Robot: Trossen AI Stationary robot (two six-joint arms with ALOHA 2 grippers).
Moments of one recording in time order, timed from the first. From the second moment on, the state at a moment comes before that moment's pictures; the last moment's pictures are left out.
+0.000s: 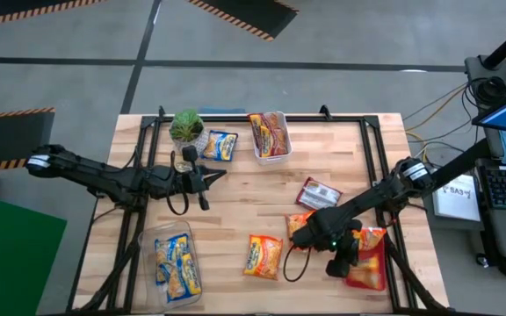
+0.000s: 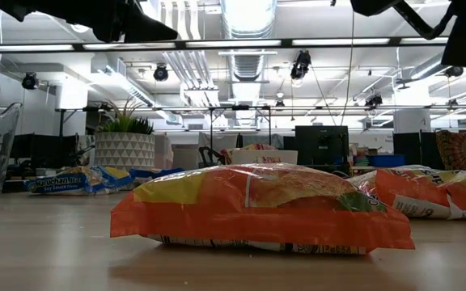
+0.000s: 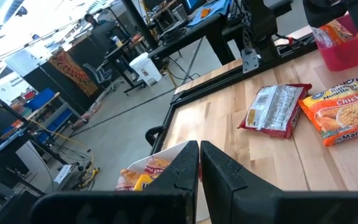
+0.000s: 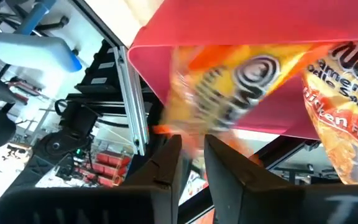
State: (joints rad) left arm -0.17 0.98 0.56 0.27 -0.52 0.49; right arm 0.43 1.80 1.30 -1.43 -0.81 0.62
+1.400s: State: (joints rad) left arm -0.17 0.98 0.56 0.23 -0.52 0.44; right arm 0.70 1.72 1.16 -1.28 -0.41 0.82
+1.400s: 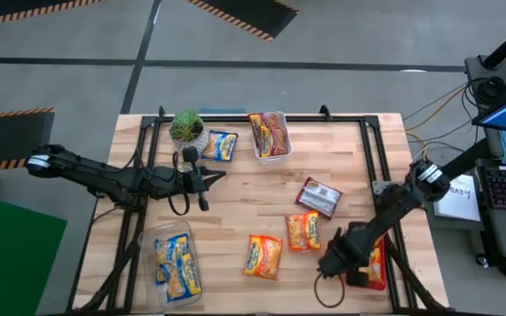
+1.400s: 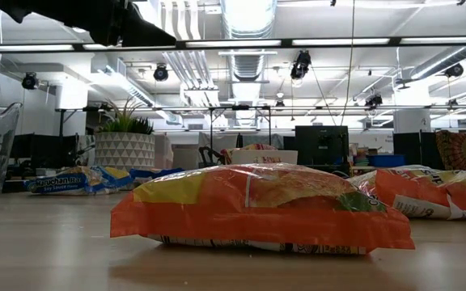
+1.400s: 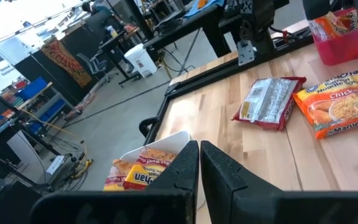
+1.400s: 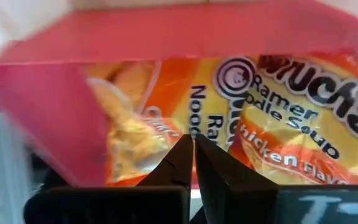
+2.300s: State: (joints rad) left arm -0.17 0.98 0.56 0.25 -0.52 0.43; right arm 0.61 1.46 1.21 -1.37 -0.10 0.99
